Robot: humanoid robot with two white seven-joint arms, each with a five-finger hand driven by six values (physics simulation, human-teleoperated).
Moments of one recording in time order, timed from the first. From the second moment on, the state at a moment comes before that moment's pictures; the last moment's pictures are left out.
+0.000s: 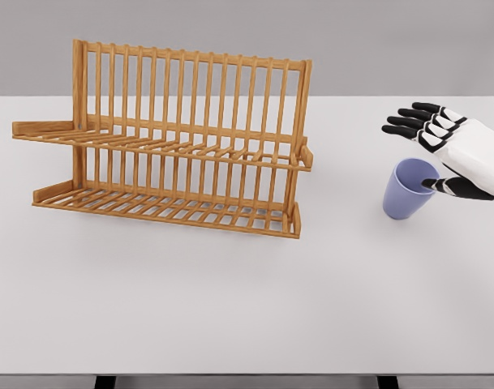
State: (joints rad) left arm 0.01 0.00 0.19 -0.02 -0.15 -0.04 -0.15; right arm -0.07 -0.95 0.11 -1.76 0.39 -0.61 0.04
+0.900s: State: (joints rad) left arm 0.01 0.00 0.19 -0.02 -0.15 -0.05 -0.15; right arm -0.01 -0.95 0.04 -1.66 -0.48 -0.40 0.61
